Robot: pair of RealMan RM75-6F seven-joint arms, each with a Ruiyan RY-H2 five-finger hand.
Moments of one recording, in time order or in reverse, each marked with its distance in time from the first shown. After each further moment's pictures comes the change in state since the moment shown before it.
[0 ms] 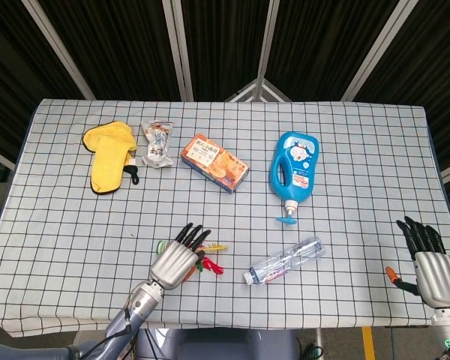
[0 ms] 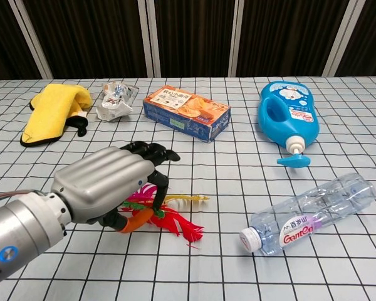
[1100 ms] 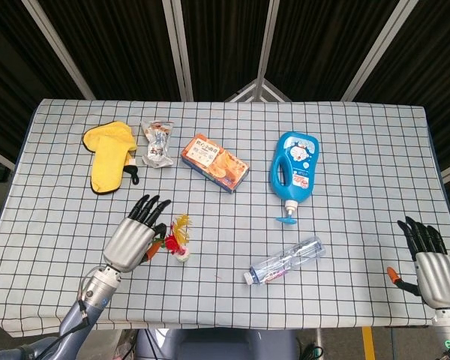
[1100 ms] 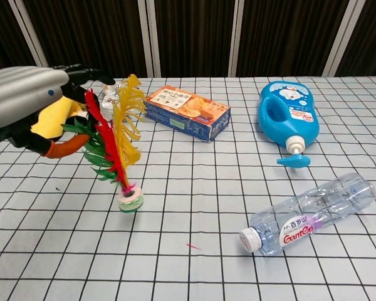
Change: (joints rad) left arm 0.038 0.330 -0.031 -0.234 0.040 0.161 -0.155; right arm -0.003 0.000 0.000 -0.002 0.001 0.005 -0.020
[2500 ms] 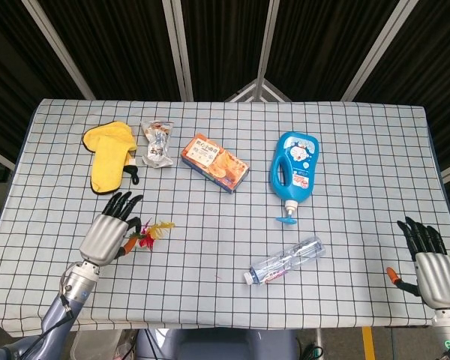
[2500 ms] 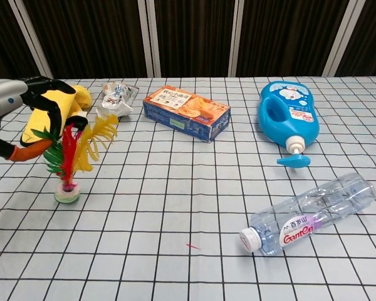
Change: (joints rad) left arm 0.025 0.040 0.028 0.120 -0.029 0.038 -0.169; right arm 0.000 0.000 -0.001 -0.002 -0.001 -0.001 -0.001
